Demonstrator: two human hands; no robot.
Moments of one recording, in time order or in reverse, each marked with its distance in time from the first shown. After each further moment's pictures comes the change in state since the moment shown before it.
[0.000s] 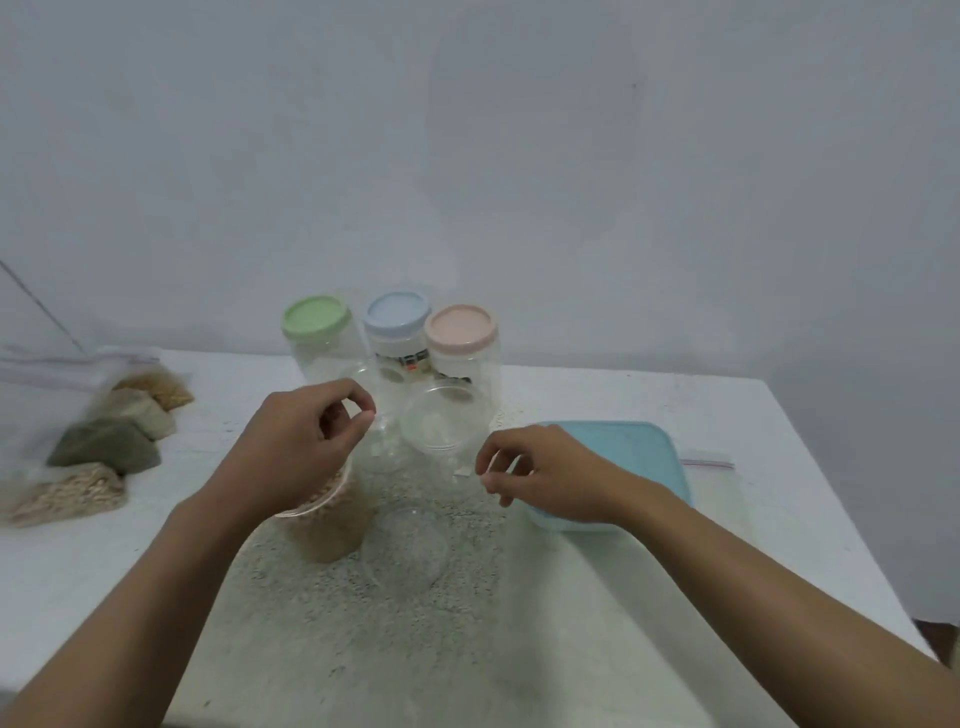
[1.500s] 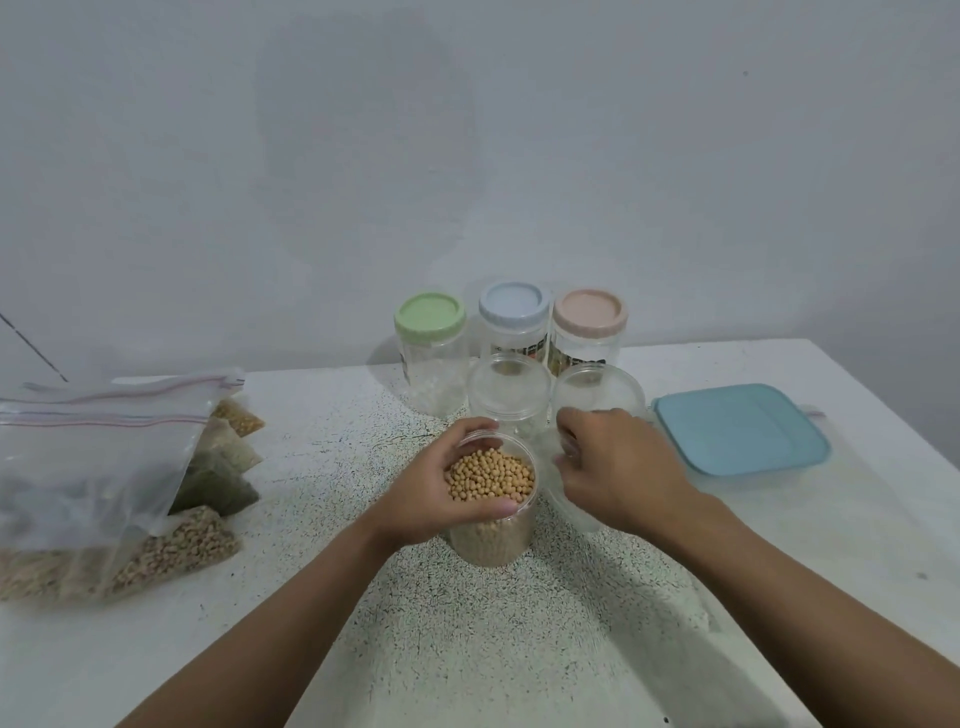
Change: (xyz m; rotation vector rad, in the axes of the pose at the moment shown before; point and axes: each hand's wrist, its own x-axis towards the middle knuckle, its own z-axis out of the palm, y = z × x) left_hand 0.012 -0.173 0.026 -0.734 -0.529 0.093; right_hand 0.078 -0.116 0.123 -0.691 0.416 0.326
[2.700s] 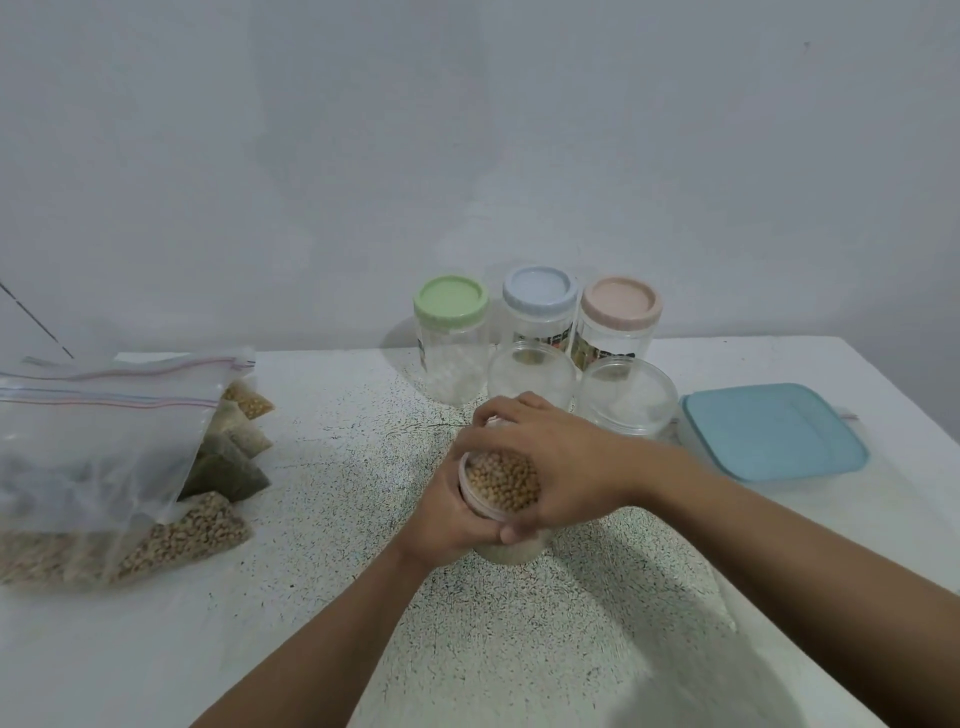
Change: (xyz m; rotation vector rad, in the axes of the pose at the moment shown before) left_hand -0.002 -0.036 0.021 -0.371 0.066 0.009; right_hand 0.044 -0.040 0.001 0.134 -0.400 -0.499
